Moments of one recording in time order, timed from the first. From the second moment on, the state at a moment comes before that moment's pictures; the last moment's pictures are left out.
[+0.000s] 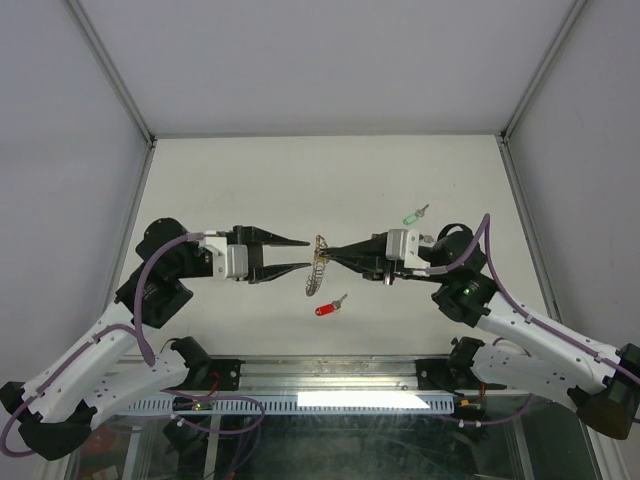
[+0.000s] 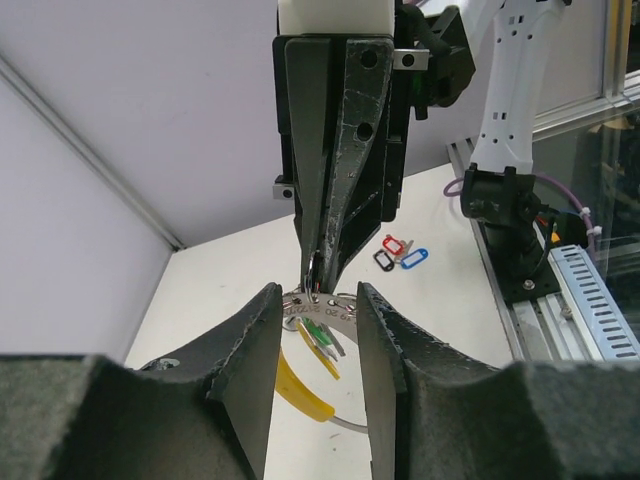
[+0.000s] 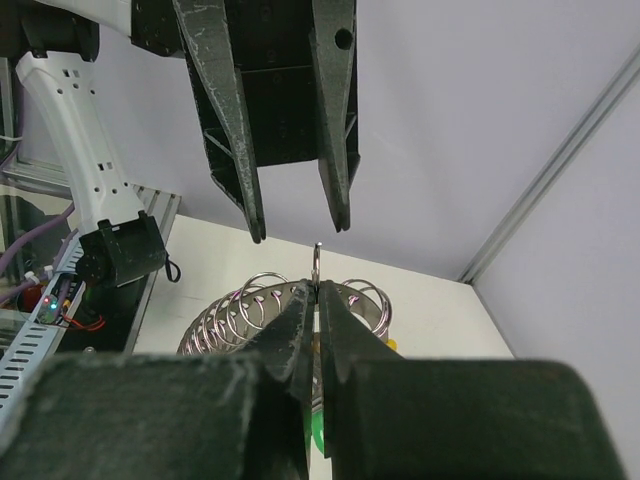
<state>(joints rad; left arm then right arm) -0.76 0.76 0.93 0.01 0.78 0.32 0.92 0.87 0.74 0.43 -0.60 -0.22</state>
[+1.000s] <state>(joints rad) -0.76 0.71 0.93 0.03 0.82 0.31 0.95 0.83 0.78 0.33 -0.66 -0.61</state>
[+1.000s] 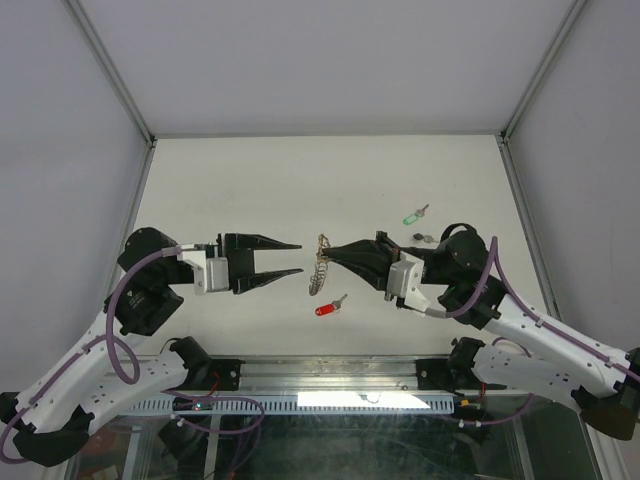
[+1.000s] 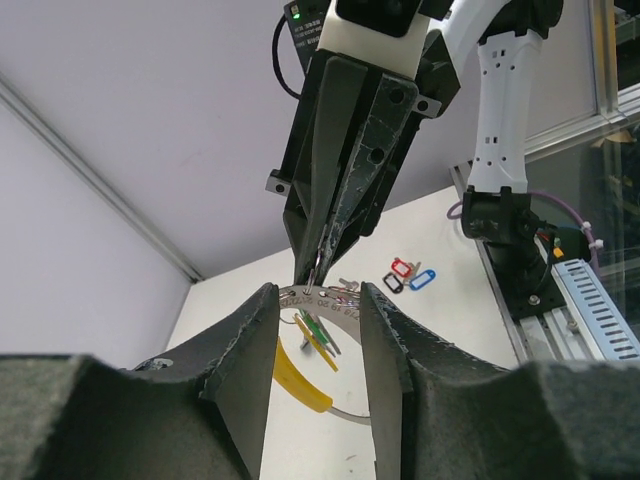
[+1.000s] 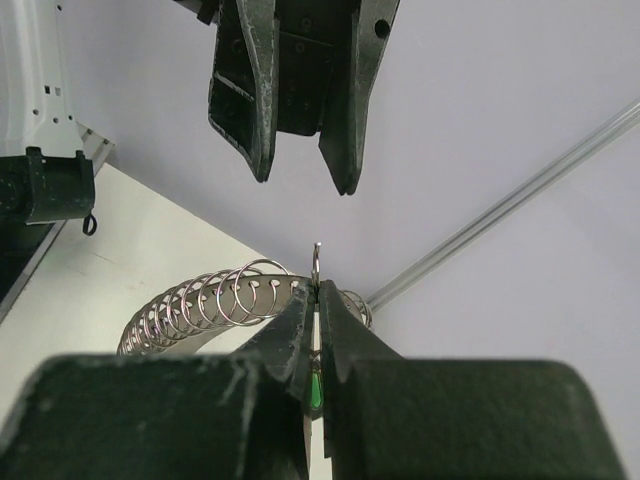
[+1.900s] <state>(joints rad) -0.76 0.77 0.91 0.05 0.79 0.45 1.03 0.86 0.86 0.15 -0.56 -0.81</state>
